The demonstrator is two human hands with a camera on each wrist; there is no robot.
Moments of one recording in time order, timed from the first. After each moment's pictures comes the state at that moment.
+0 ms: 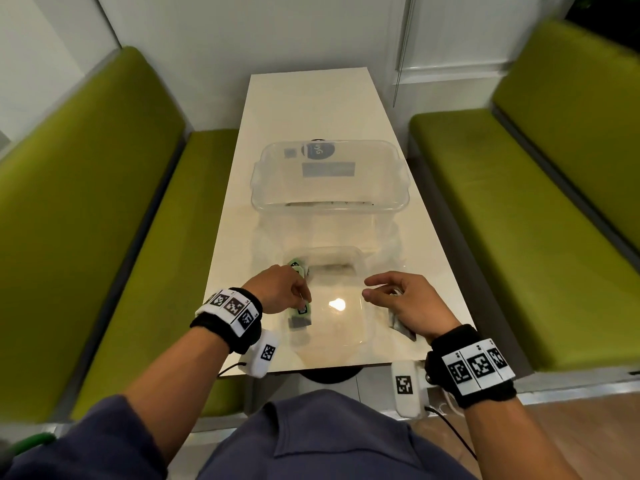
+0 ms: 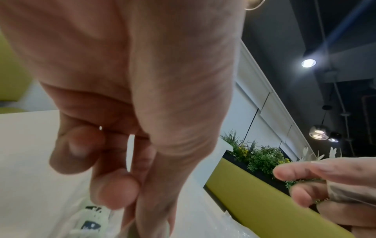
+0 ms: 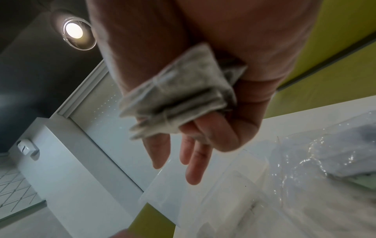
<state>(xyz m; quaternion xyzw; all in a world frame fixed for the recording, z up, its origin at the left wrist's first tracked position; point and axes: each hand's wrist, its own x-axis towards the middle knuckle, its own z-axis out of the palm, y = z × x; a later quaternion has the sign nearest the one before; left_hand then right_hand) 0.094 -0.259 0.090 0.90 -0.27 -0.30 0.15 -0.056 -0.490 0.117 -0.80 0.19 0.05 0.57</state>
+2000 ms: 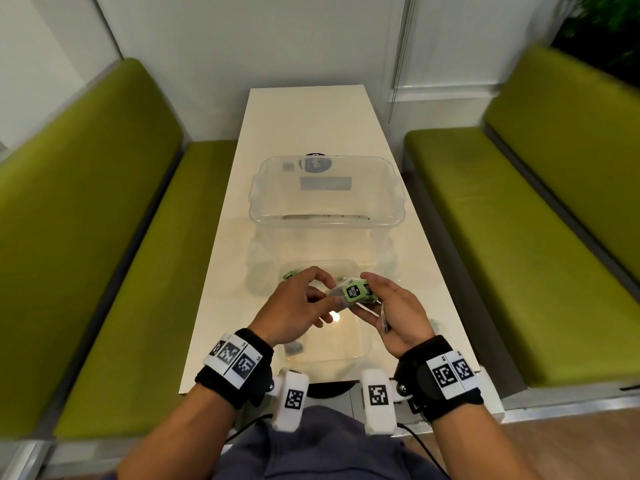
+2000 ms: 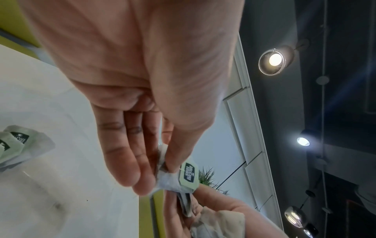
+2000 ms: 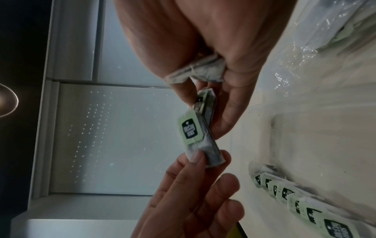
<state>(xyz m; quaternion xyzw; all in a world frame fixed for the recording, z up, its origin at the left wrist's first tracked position) 0.029 -0.286 0.133 0.80 -0.18 -0.25 0.52 -0.037 -0.460 0.118 -0.43 0.30 -0.04 0.85</state>
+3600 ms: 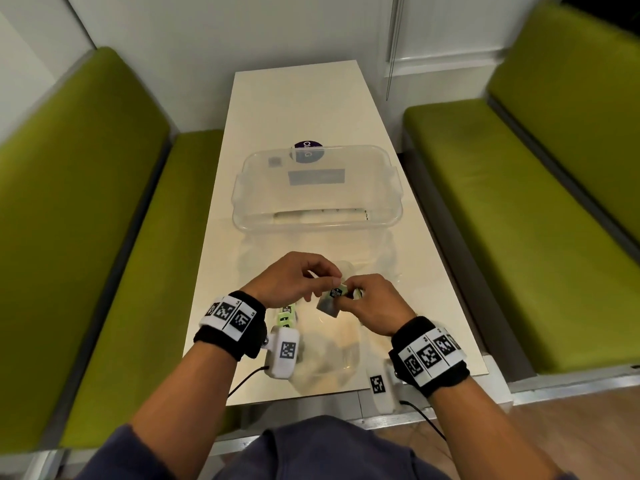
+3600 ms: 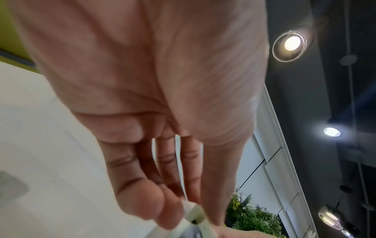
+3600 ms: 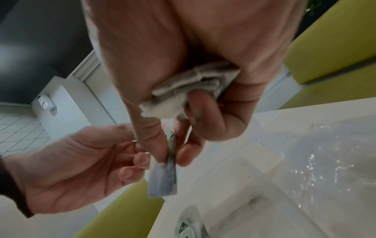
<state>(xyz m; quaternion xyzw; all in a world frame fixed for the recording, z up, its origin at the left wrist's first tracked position) 0.119 -0.313 0.116 0.79 -0.27 -0.32 0.45 0.015 -0.486 0.088 -0.86 0.14 0.07 0.49</state>
